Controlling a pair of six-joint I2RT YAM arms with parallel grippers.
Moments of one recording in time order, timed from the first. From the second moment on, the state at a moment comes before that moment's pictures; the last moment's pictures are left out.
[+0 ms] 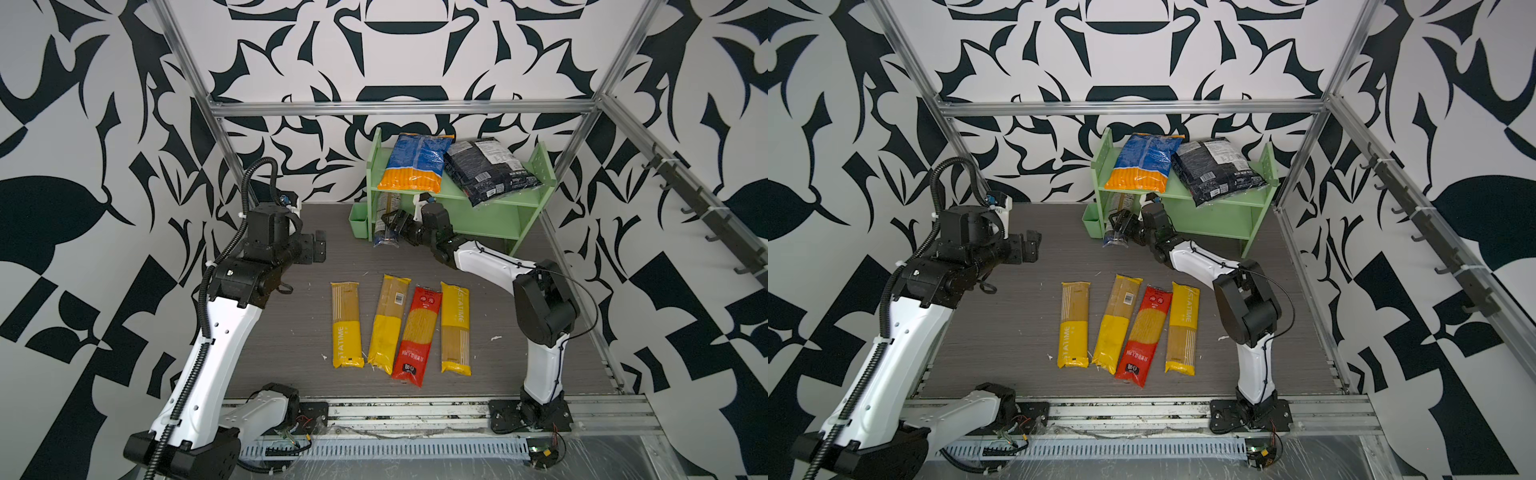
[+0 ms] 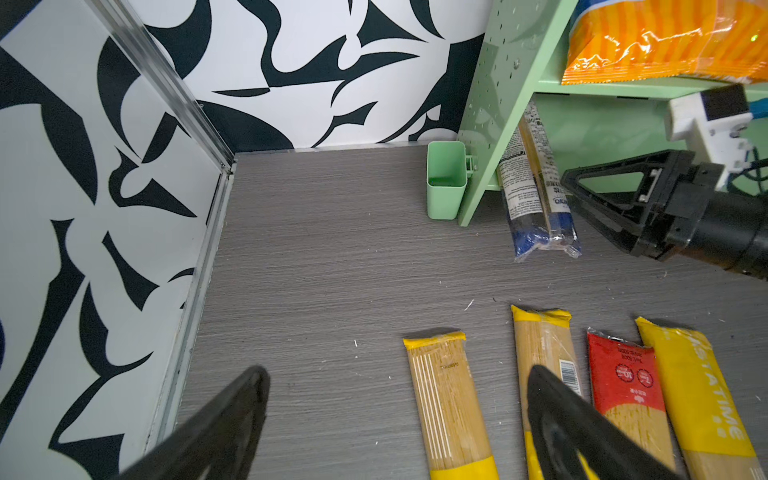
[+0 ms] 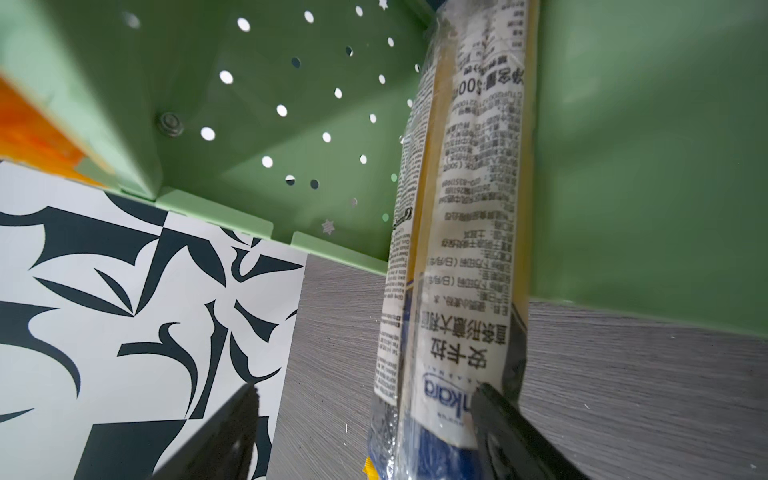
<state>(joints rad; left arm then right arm) -0.28 1.09 1.40 -0.87 -0.13 -0.09 0.54 1.94 1.44 0.17 -0.23 0.92</state>
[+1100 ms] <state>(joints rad) -0.28 1.14 1.41 -0.85 -0.09 -0.15 0.52 1.99 1.19 0.46 -0.37 1.03</state>
